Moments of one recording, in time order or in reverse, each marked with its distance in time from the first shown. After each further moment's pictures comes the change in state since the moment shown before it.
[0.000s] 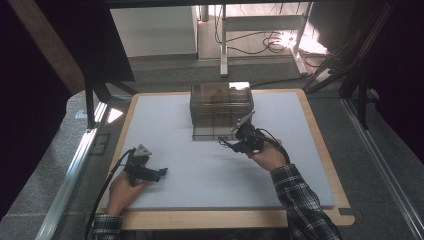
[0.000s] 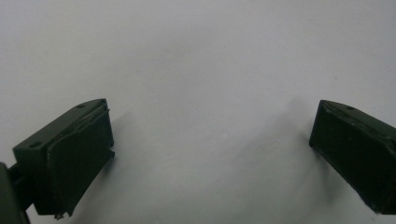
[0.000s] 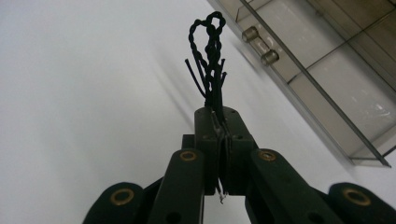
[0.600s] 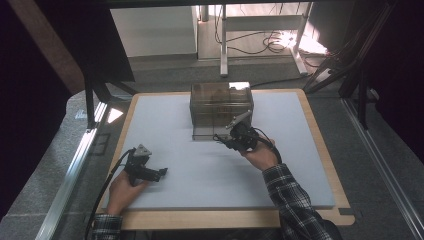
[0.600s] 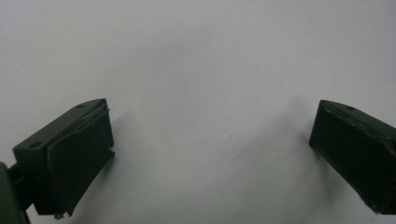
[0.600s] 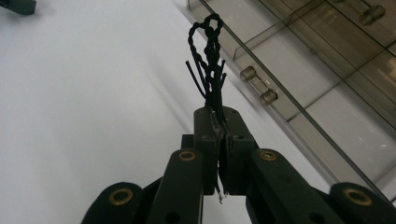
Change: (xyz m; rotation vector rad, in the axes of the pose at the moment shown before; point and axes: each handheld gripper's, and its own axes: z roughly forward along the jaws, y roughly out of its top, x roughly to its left) left arm 0.000 0.000 0.000 0.000 0.000 0.000; right arm 0.004 0.012 0.012 -0.094 -0.024 0.006
